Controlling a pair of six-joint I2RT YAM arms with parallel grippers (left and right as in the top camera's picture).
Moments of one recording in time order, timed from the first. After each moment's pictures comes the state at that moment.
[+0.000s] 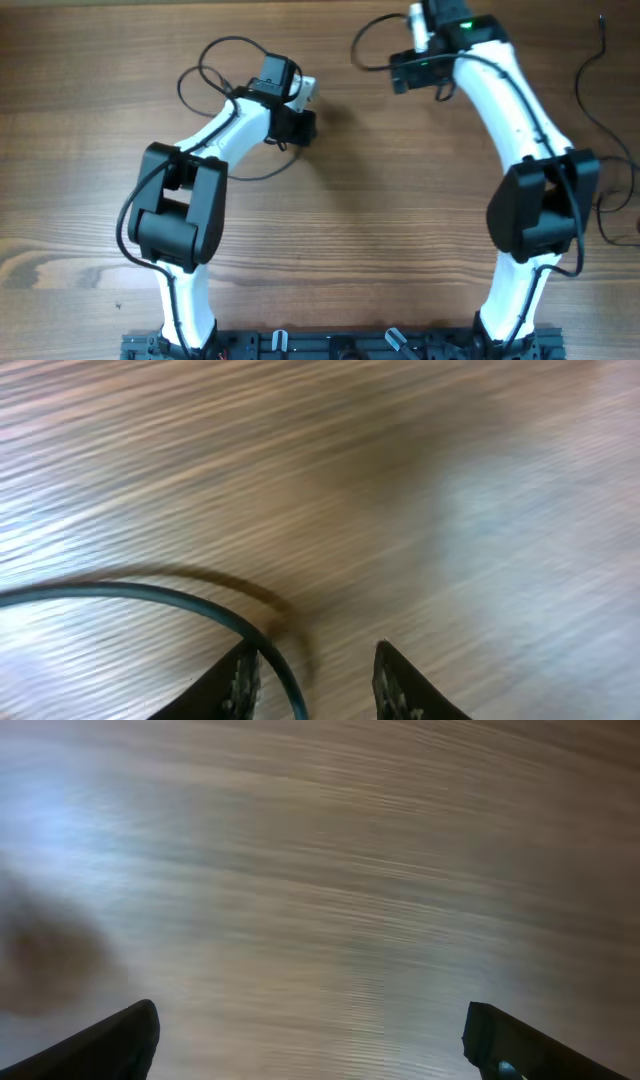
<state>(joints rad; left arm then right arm) -0.34 2.09 1.42 -0.51 0.26 -0.05 0.17 2.10 1.89 -0.97 0.09 0.01</state>
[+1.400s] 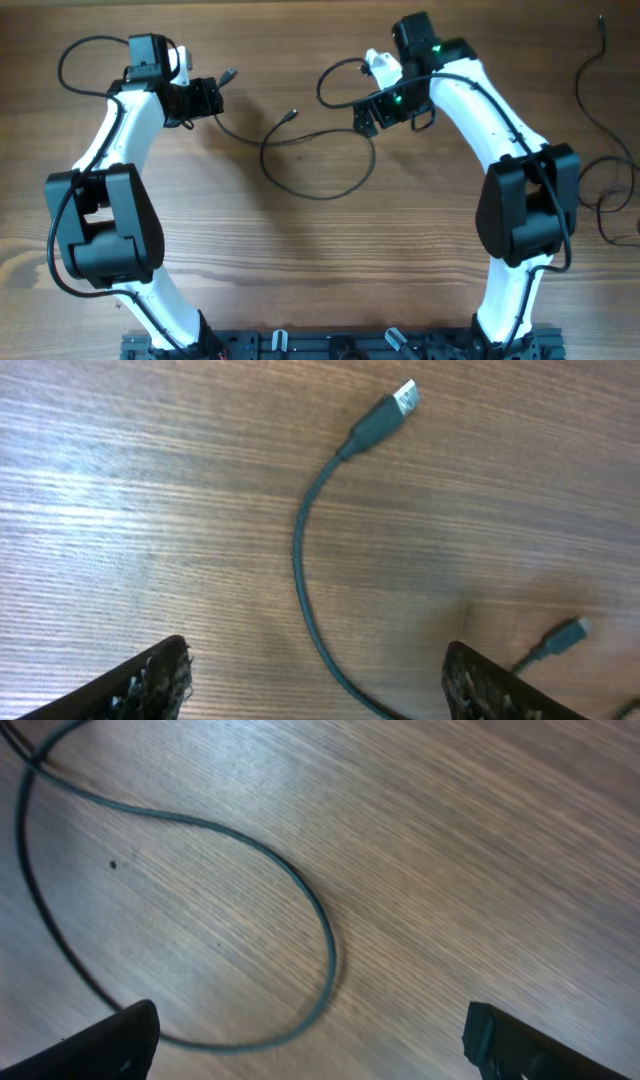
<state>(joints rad) 0.10 1.97 1.42 -0.56 0.19 -0.13 0.30 2.10 1.71 -0.97 -0.29 -0.21</state>
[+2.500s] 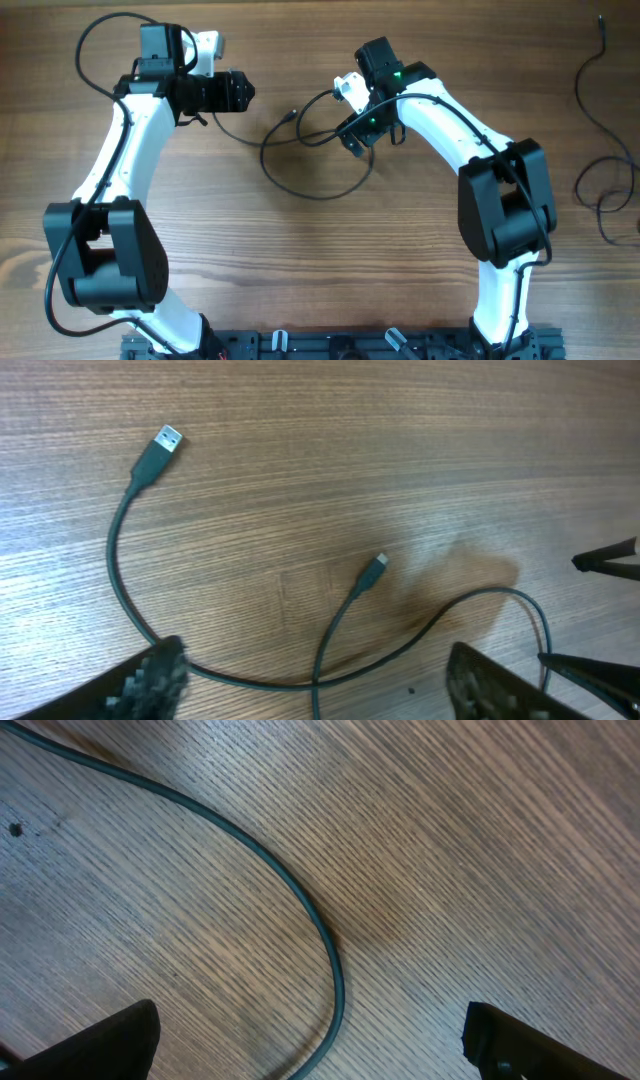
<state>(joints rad) 0.01 1.83 1.42 -0.61 0.39 0.01 0.41 2.13 1.63 -0.82 -0.12 -0.34</state>
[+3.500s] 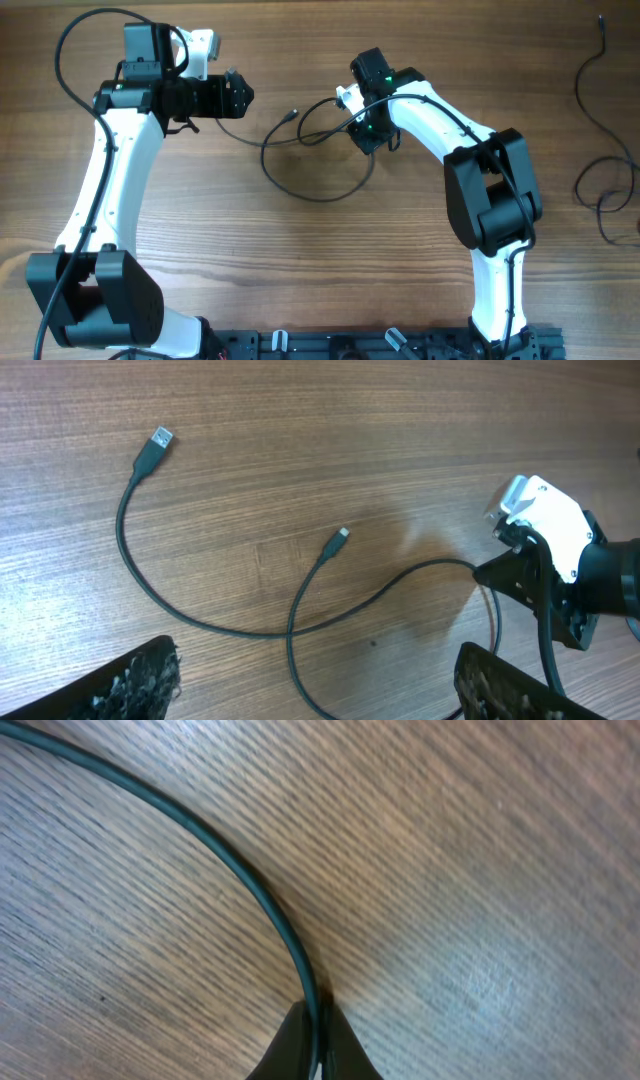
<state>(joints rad) 0.01 1.67 1.42 -0.74 0.40 0.03 0.41 2.22 1.64 -0.84 -0.05 -0.25</state>
